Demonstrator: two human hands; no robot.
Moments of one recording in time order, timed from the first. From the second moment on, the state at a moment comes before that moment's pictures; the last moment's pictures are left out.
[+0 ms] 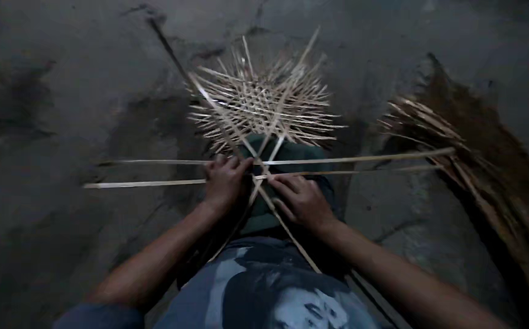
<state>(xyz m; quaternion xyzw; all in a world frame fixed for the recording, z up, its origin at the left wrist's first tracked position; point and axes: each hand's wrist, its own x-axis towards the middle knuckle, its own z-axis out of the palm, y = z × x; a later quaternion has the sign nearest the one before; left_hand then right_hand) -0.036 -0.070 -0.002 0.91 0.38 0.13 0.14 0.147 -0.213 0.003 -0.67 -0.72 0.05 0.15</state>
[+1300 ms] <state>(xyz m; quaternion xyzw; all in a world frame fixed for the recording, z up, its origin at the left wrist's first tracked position) -0.046 -0.086 -0.041 0.89 0.34 0.21 0.21 0.219 -0.139 -0.032 -0.53 -0.78 0.17 0.29</state>
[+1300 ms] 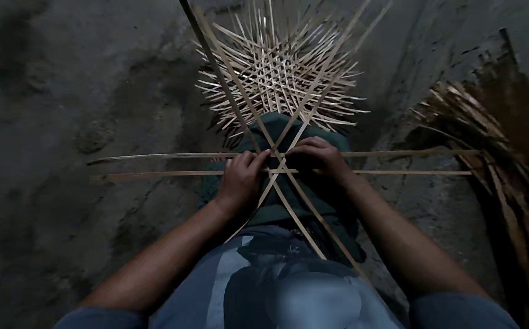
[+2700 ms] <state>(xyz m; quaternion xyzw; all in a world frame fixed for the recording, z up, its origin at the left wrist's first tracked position) -0.078 -0.101 -0.035 0.88 0.34 0.26 0.21 0.135 -0.189 -0.028 -0.64 -0.72 0.02 0.27</state>
